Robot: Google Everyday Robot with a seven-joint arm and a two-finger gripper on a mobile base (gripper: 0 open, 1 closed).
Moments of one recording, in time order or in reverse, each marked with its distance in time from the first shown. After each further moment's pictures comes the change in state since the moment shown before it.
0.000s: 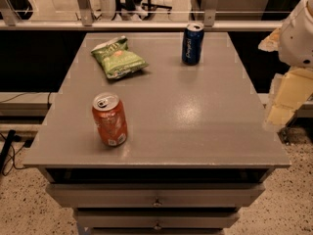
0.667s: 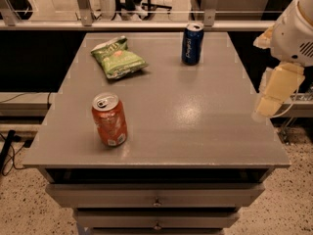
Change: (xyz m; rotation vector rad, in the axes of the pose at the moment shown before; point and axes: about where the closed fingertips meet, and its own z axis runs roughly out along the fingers) arm -0.008 -0.022 0.014 0.010 -0.048 0.030
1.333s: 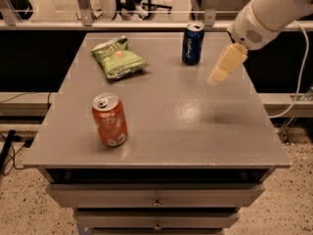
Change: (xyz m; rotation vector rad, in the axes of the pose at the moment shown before) arm -0.049 -0.113 0.074 0.084 -0.195 0.144
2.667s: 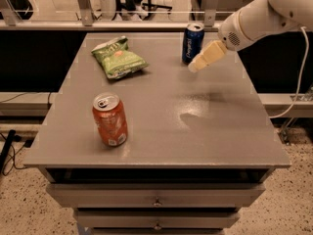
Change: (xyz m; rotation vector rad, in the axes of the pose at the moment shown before) arm -0.026 -0.054 0.060 0.058 -0.222 0.191
